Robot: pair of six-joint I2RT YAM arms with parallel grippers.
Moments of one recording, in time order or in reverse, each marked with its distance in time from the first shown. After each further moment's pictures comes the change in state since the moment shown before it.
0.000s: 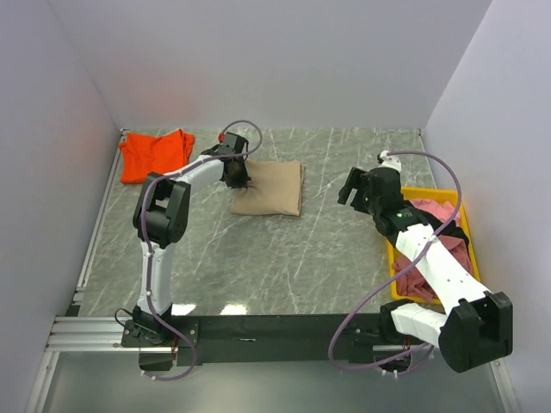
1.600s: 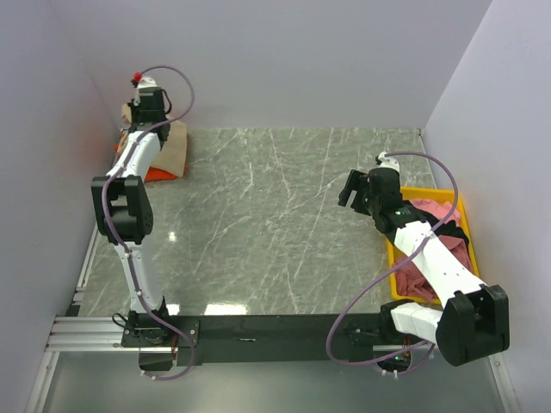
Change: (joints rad) left arm 0.373 -0.066 0.233 0.238 -0.636 0.730; right arm -0.035 0.037 -0.017 0.009 -0.040 -0.021
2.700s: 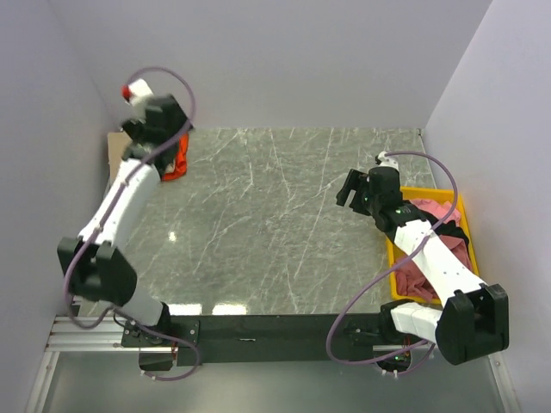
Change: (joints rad) left arm -0.133 -0.506 -0.263 -0.214 0.079 -0.606; right arm -0.002 0.007 0.016 -0.026 -0.043 0.030
